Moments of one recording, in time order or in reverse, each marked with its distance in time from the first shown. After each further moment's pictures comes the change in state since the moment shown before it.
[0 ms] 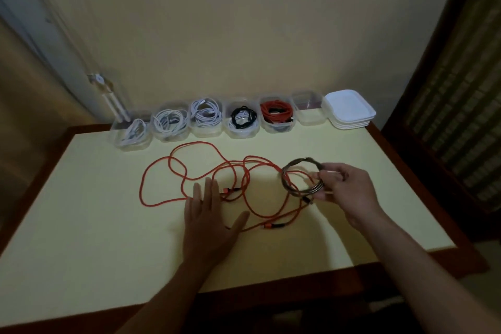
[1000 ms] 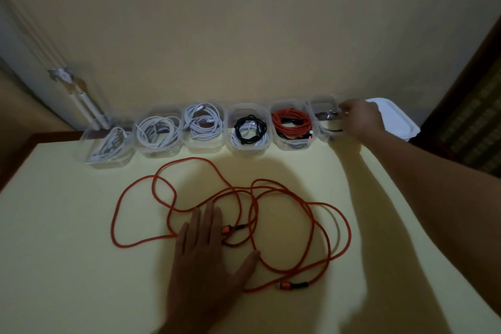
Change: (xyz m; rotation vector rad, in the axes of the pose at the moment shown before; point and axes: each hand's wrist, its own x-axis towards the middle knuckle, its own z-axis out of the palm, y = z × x) left_hand 0.038 -0.009 0.015 0.081 -0.061 0.028; right_hand 0.261 -0.057 0.047 -1.067 0.152 -0.442
